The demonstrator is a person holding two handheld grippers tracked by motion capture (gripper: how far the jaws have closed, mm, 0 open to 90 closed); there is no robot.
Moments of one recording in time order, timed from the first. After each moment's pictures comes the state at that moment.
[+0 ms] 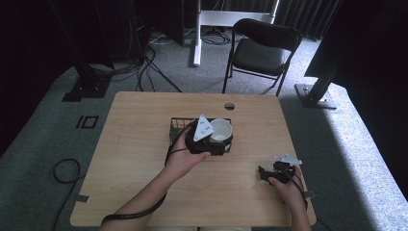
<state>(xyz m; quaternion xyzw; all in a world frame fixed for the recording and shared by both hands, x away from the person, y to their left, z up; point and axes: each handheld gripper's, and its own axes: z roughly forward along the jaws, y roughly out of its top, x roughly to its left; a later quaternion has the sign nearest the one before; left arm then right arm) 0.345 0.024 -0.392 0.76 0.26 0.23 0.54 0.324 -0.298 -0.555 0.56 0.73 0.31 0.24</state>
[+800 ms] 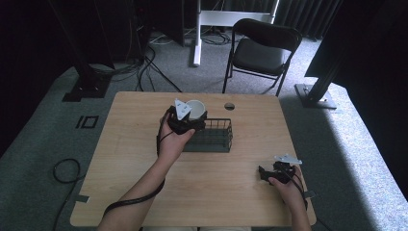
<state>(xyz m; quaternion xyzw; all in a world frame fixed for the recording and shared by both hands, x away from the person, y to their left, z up) 0.407 0.068 -0.413 0.69 0.42 0.30 0.50 0.324 -0.298 -0.555 0.56 0.73 0.31 0.24</state>
